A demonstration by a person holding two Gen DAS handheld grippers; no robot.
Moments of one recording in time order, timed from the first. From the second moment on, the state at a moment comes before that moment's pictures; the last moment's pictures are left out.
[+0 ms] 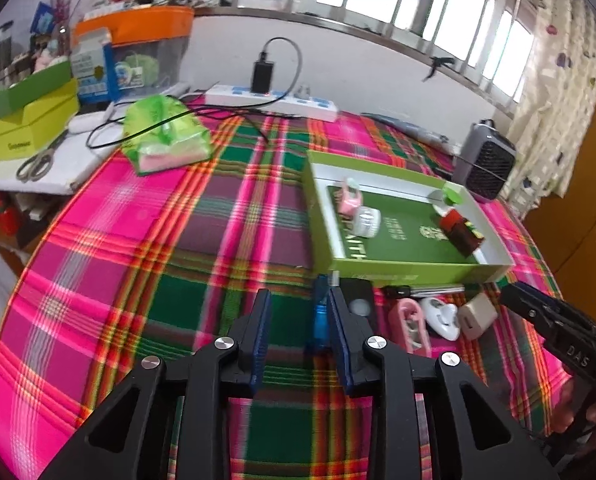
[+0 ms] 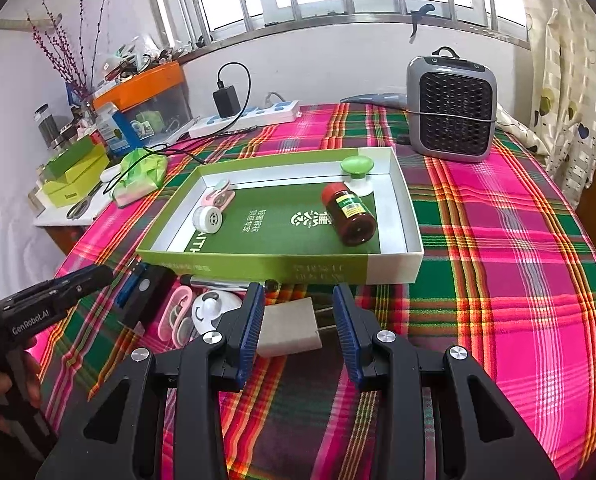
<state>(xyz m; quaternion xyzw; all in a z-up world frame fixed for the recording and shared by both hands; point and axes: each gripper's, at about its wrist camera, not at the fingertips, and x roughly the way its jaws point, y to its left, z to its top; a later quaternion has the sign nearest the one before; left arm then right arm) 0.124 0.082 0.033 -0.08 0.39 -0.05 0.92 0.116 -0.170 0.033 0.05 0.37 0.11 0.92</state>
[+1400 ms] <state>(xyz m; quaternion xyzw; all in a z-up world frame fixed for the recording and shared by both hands) 0.118 0.084 0.020 -0.09 0.40 -0.10 0.91 0.116 -0.148 0.010 -0.02 0.42 0.07 0.91</state>
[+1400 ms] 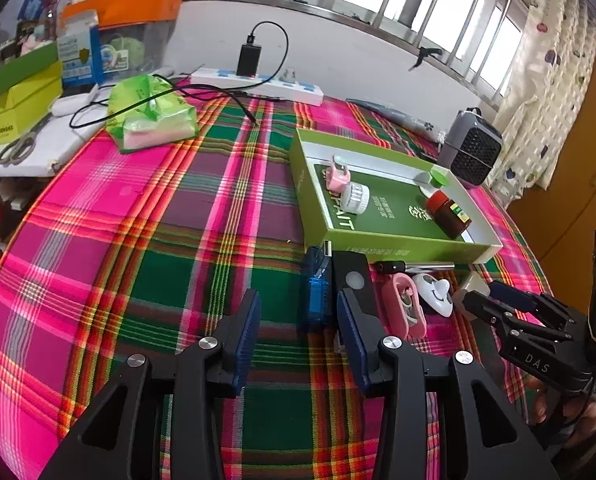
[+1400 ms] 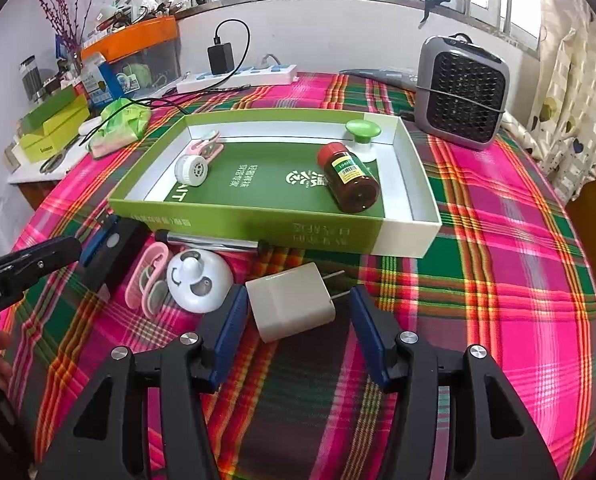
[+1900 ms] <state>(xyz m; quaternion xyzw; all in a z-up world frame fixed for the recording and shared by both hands) 0.119 0.082 0.016 -0.09 0.41 -0.09 0.90 0.120 -0.169 0.017 0.06 0.42 0.03 0.90</state>
